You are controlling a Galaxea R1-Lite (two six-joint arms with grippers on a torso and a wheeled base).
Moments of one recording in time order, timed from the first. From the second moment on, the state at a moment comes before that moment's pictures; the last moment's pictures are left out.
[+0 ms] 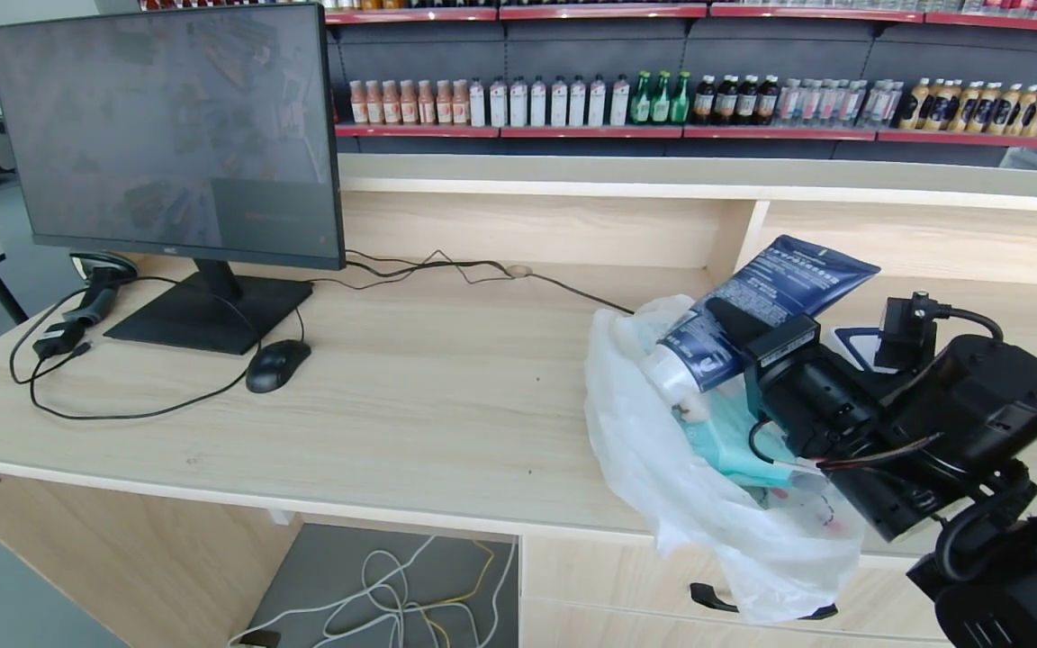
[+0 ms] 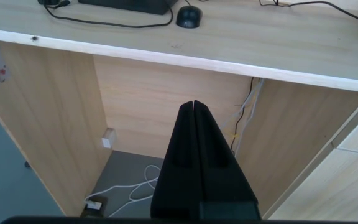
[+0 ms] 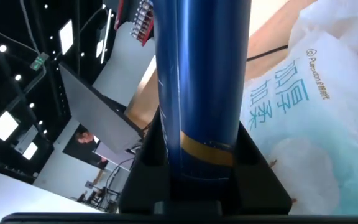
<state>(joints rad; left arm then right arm) 0.00 0.00 0.00 -0.02 0.01 0.00 0.50 1.84 -0.51 -1.57 -0.16 0.97</state>
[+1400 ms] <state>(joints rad) 0.00 0.00 0.00 -0.02 0.01 0.00 0.52 1.97 -0.50 -1.58 -0.15 1.00</state>
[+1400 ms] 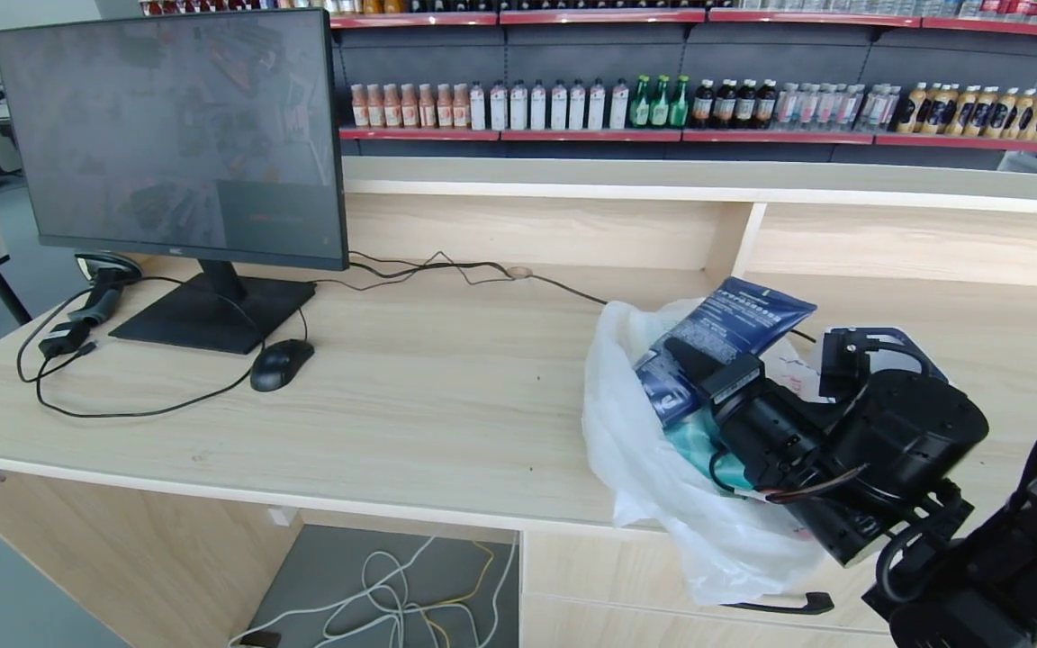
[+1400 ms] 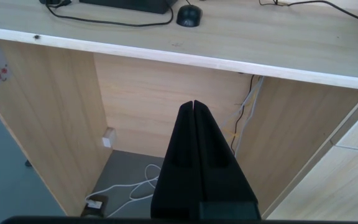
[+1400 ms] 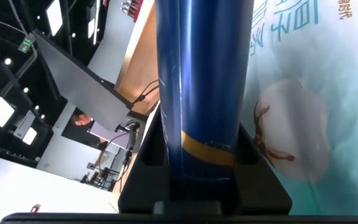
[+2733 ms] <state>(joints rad) 0.00 0.00 0.00 -0.02 0.01 0.00 0.40 1.90 -0.54 -1.56 -0.16 0.98</state>
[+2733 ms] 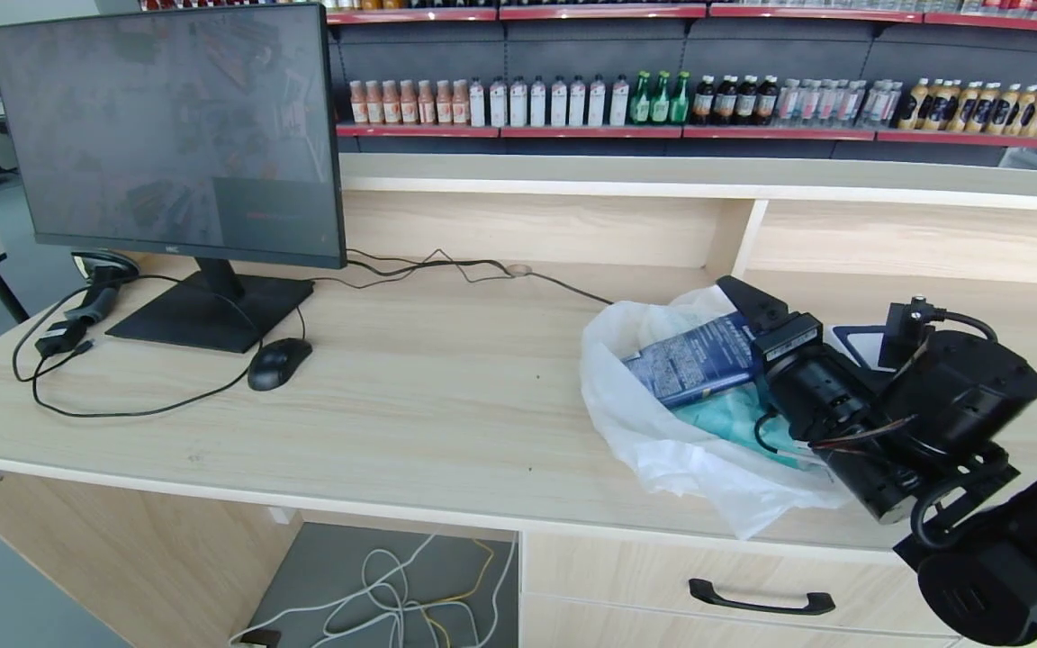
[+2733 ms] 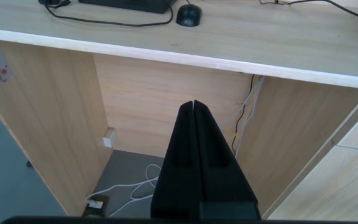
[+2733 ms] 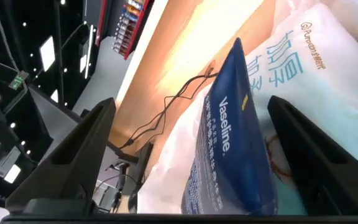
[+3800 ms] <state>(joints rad) 0.00 0.00 0.00 -0.02 0.01 0.00 0.34 1.76 -0.59 -1.57 -0.12 0.51</state>
